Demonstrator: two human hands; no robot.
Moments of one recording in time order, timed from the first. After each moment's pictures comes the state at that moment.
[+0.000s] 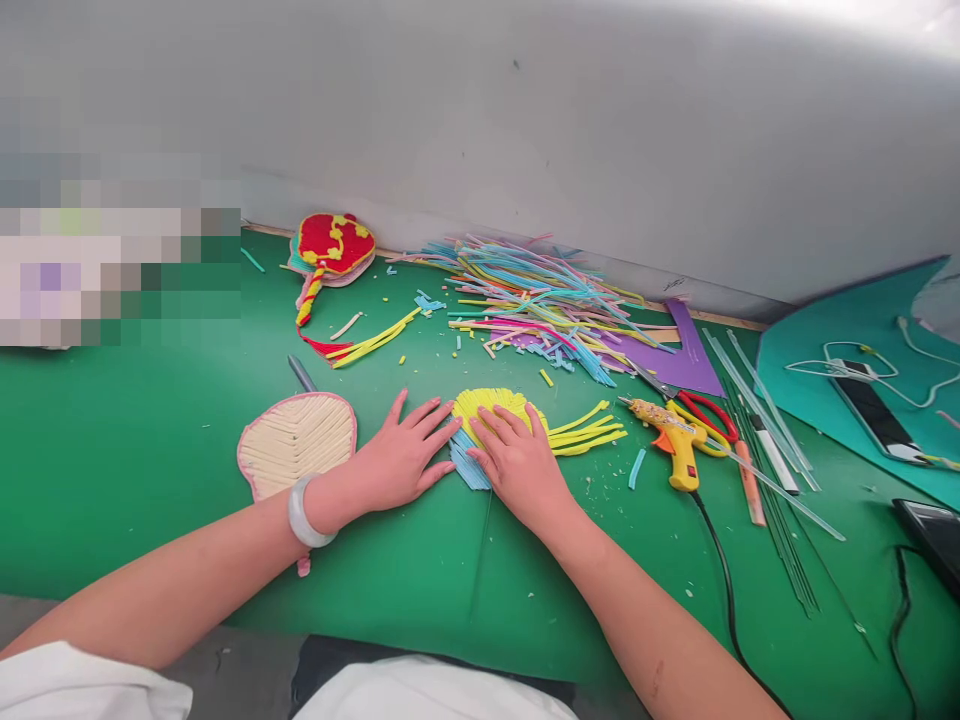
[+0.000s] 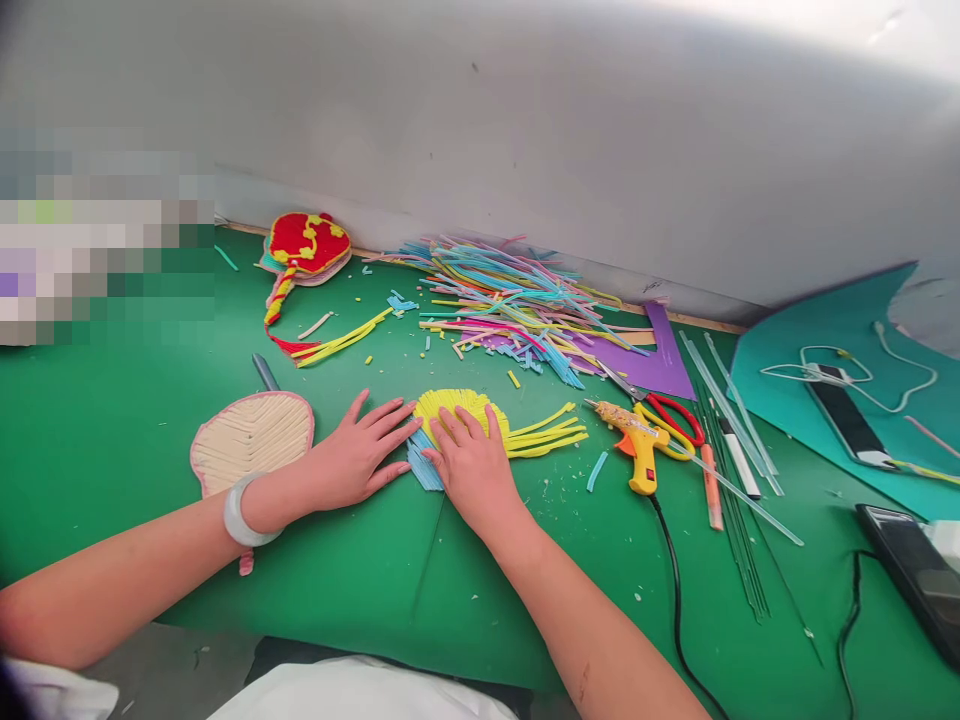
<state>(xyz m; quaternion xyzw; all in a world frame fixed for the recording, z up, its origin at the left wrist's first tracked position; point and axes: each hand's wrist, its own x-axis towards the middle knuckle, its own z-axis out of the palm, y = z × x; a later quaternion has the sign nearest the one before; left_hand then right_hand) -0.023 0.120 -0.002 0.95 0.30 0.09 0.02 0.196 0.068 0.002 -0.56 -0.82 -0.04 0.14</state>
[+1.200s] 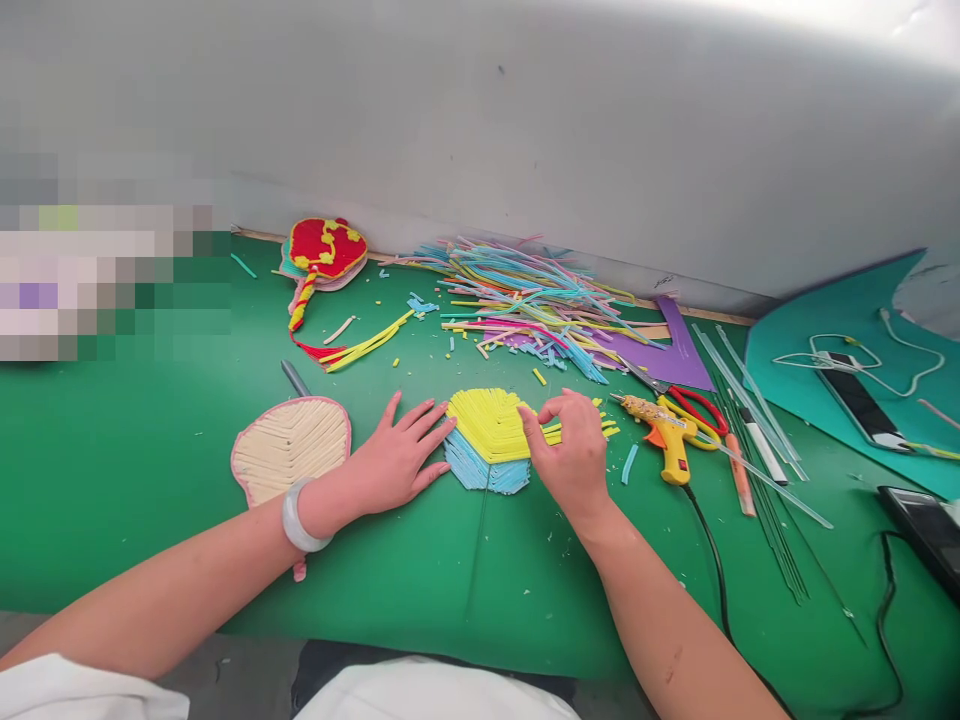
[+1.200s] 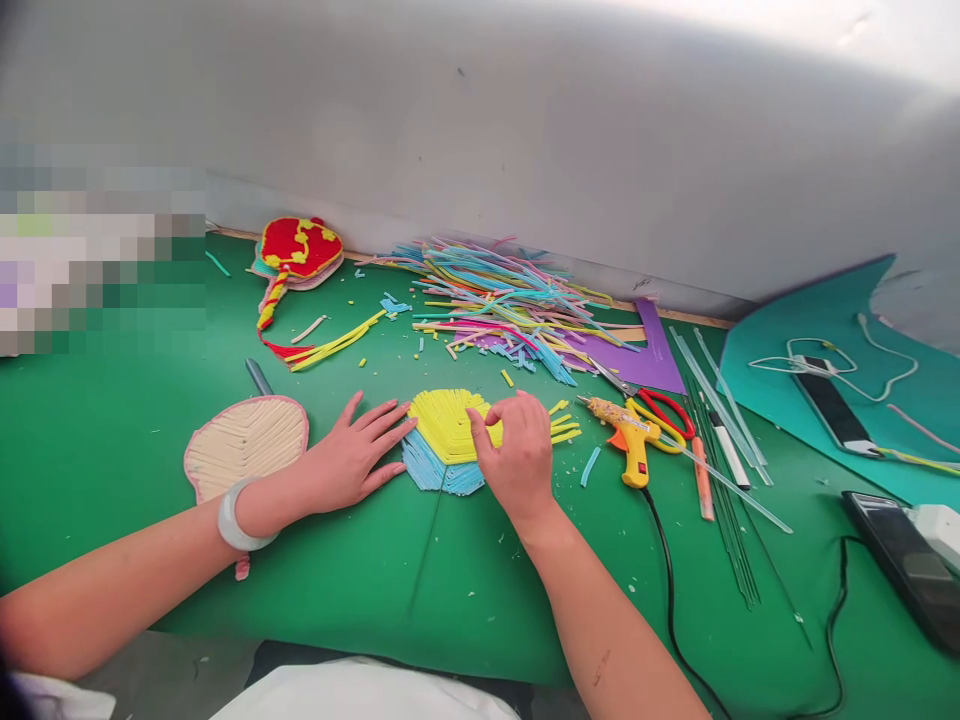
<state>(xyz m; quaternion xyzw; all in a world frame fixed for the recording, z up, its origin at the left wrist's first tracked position) -0.024 0.122 -0.005 0.95 0.30 0.09 0.02 0.228 0.072 0.027 -0.57 -0.68 -0.15 0.44</state>
